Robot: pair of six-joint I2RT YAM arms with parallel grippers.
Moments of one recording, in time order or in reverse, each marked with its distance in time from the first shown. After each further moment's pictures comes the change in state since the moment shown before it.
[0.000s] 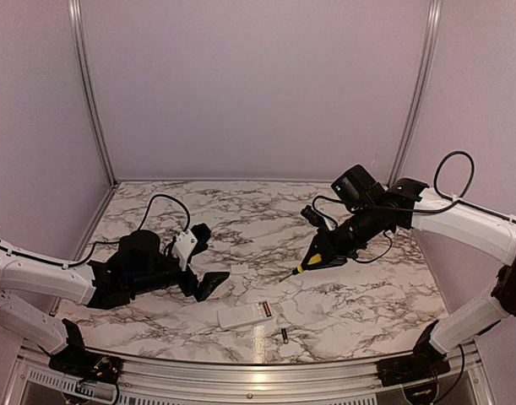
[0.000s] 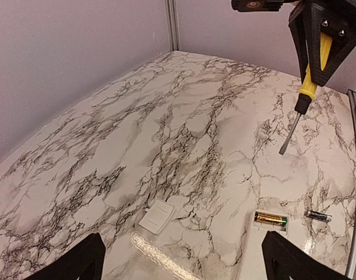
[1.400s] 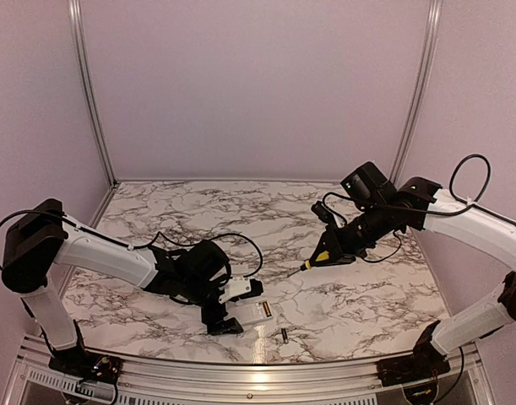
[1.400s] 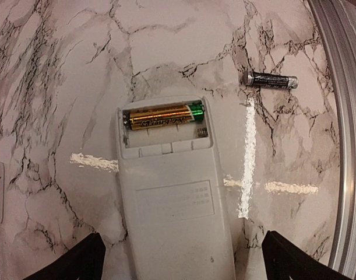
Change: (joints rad) left arm -0.061 0.448 0.406 -0.629 0.308 0.267; right arm 0.000 -0.076 -0.006 -0.035 0.071 0.054
